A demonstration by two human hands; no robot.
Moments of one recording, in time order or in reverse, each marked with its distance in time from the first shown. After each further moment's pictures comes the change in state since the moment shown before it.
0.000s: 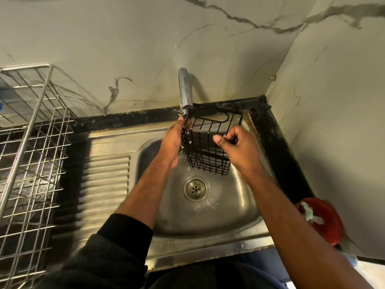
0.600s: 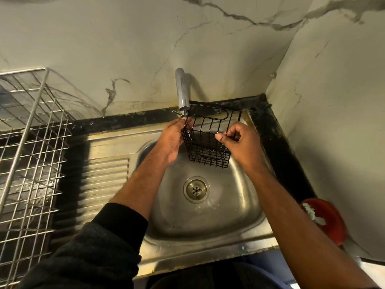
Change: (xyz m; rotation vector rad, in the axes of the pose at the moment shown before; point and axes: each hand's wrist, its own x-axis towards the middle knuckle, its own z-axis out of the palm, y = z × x) left_hand 0.038 -0.002 -0.002 -0.160 -0.044 -0.046; right_hand 0.018 0.012 -0.007 -0.073 -0.003 -0.059
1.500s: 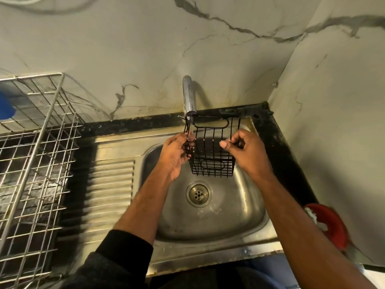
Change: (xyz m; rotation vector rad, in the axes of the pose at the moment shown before) left_hand -0.046 -0.013 -0.015 -0.032 0.032 -0.005; right_hand -0.016 -0.013 -0.009 -0.001 -0.058 0.000
